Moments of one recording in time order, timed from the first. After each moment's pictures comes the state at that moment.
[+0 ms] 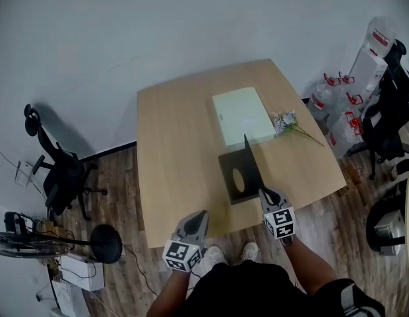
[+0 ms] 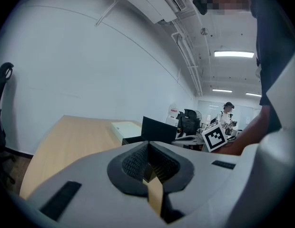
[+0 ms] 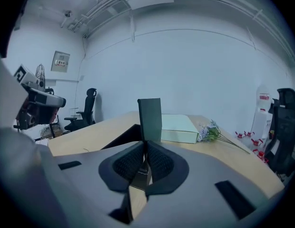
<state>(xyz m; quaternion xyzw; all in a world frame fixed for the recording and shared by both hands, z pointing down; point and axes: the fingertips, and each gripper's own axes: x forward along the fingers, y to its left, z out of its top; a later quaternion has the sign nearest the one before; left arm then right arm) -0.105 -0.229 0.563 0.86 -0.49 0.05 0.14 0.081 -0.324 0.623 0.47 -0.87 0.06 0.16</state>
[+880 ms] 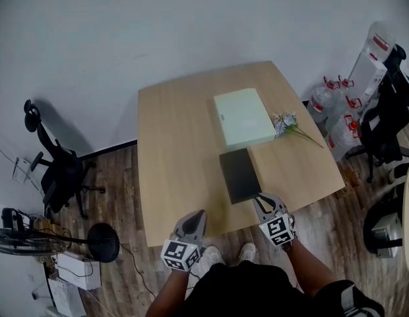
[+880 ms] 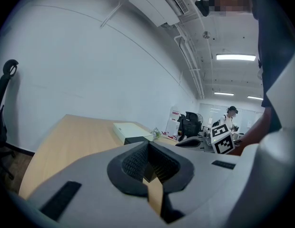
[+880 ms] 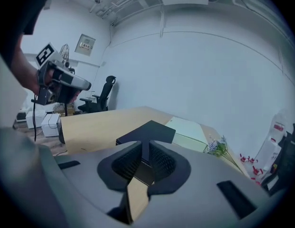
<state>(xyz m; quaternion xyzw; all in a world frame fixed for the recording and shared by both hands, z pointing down) -0.116 -0.224 0.565 0.86 -0.50 0.03 0.15 0.051 -0.289 0.624 0.39 -0.89 -0.04 0.24</state>
